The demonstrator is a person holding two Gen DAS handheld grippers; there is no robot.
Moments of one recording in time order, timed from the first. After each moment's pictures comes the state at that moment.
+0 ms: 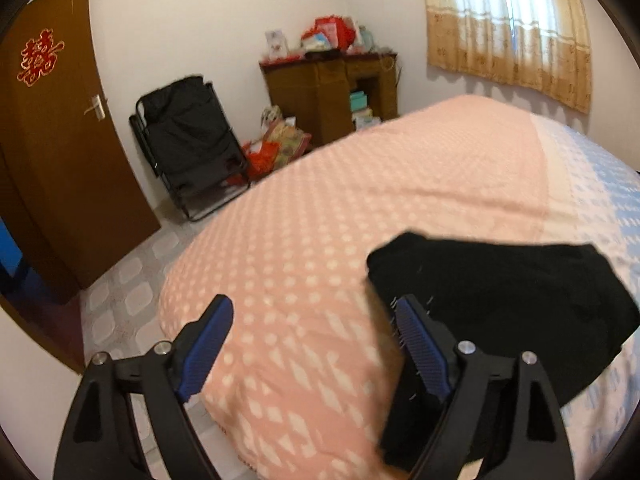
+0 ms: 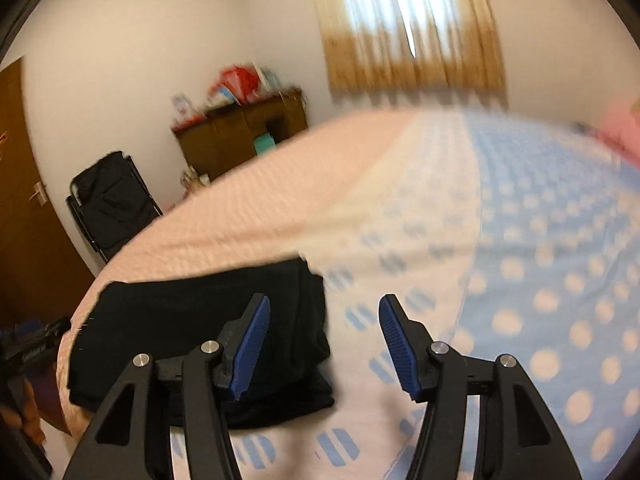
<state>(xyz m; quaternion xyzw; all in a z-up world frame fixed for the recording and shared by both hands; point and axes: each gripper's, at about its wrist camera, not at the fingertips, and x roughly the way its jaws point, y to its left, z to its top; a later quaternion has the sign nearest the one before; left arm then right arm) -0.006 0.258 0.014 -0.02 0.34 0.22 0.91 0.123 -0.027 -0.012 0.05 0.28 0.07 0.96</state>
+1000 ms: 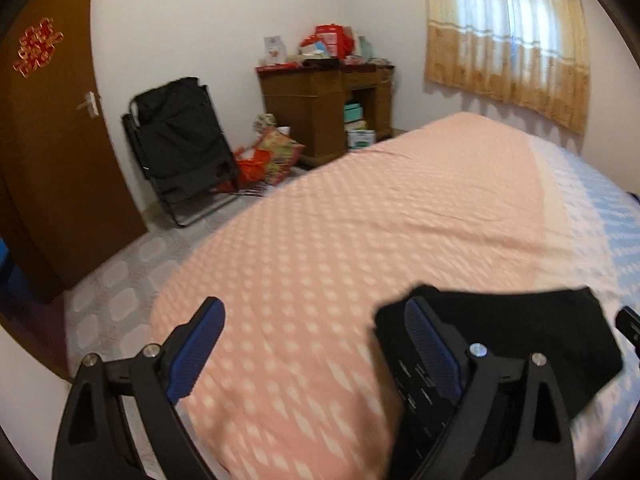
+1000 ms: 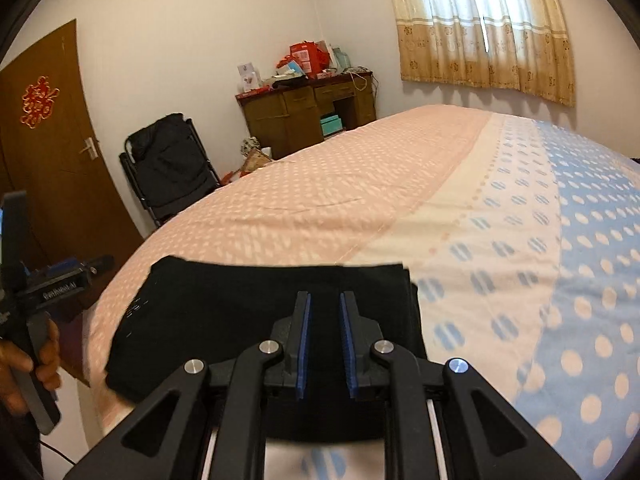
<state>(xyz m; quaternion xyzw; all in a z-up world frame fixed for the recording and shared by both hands) 0.024 0.291 0.021 -0.04 0.33 0.22 0.92 0.161 0.016 -0.013 0.01 0.31 0.18 0.93</state>
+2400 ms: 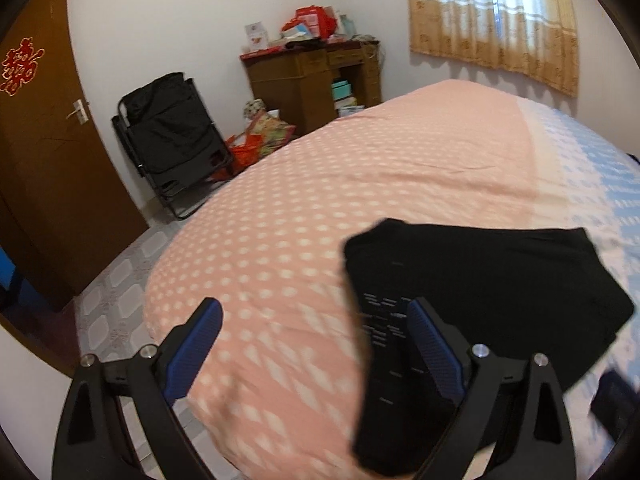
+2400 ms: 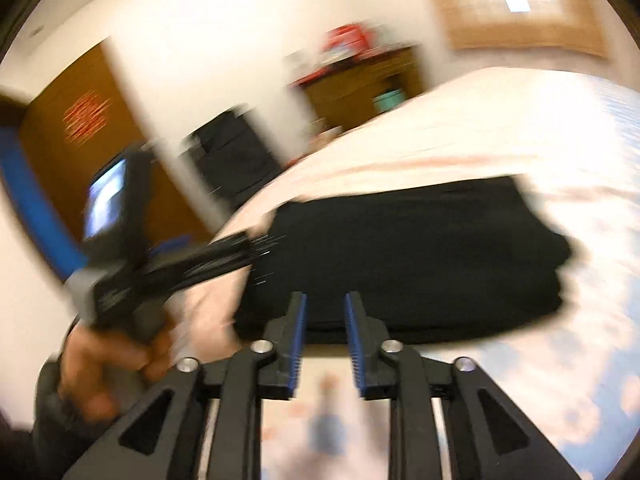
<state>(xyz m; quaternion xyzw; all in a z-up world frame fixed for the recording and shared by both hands) 0.002 0.246 -0.004 -0.01 0.36 0.20 0.91 0.078 0.040 -0.026 0.10 0.34 0.27 0.90</state>
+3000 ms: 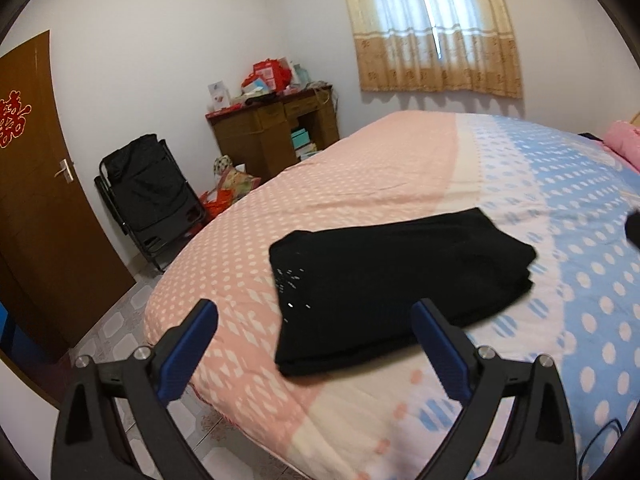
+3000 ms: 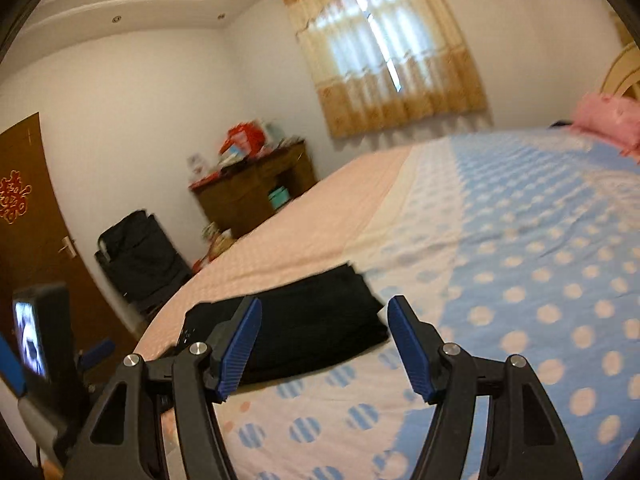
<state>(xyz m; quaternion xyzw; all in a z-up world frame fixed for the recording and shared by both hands) -0.080 0.168 0.028 0.06 0.28 0.14 0.95 -0.020 -0.041 0.039 0.13 0.19 0.07 0.97</state>
